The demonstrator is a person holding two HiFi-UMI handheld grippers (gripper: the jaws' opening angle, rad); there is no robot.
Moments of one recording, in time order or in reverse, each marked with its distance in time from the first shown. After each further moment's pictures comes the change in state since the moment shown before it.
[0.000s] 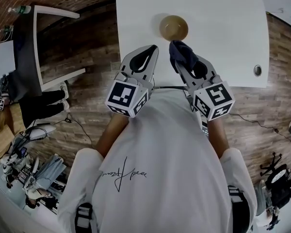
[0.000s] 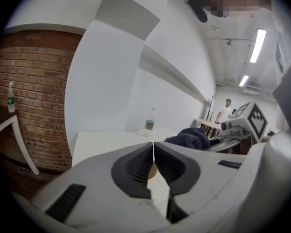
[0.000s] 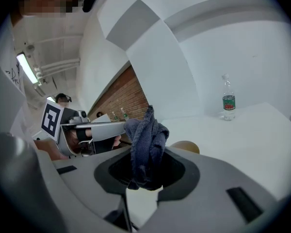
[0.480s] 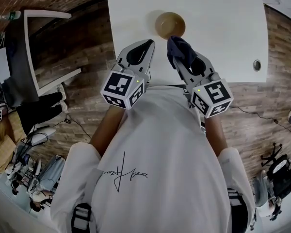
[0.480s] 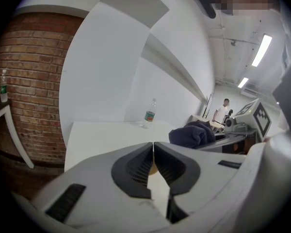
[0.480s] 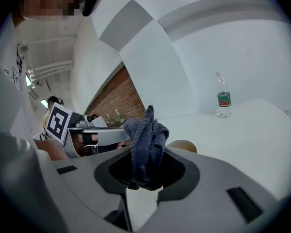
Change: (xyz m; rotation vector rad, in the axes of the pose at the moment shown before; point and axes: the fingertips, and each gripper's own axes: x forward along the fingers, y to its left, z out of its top) left arm 0.029 0.024 -0.026 -0.054 0.096 -0.056; right arm 0.016 -0.016 -0.004 0.051 -0.016 -0.048
